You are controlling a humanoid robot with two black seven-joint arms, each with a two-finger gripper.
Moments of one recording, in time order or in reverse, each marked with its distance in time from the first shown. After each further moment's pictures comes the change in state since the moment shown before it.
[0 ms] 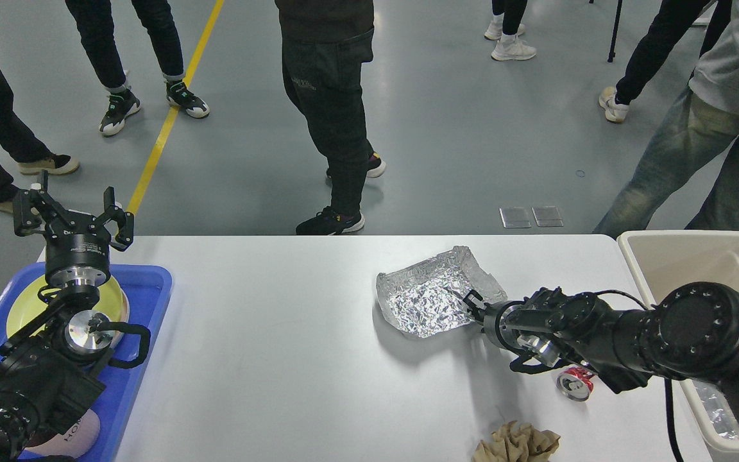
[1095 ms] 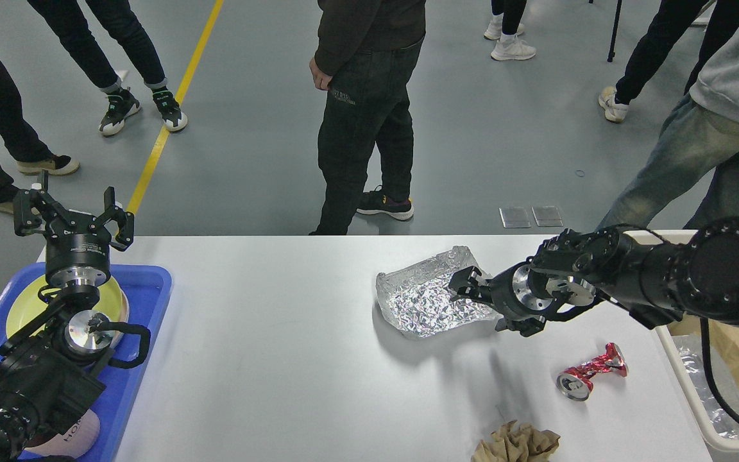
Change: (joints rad) left arm 0.000 0.000 0.001 0.000 0.000 0.000 0.000; right arm 0.226 -0.058 -0.149 0.086 0.001 0.431 0.002
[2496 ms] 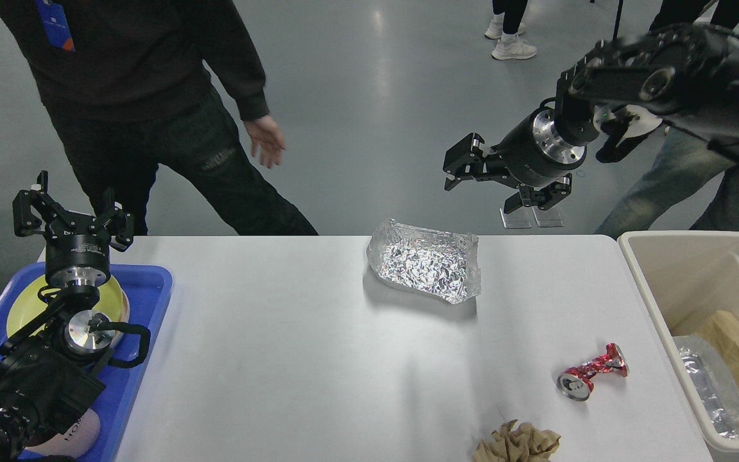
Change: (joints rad) left arm 0.000 0.000 0.001 0.000 0.000 0.000 0.000; right arm 0.843 -0.127 -0.159 0.367 0.001 0.417 0.005
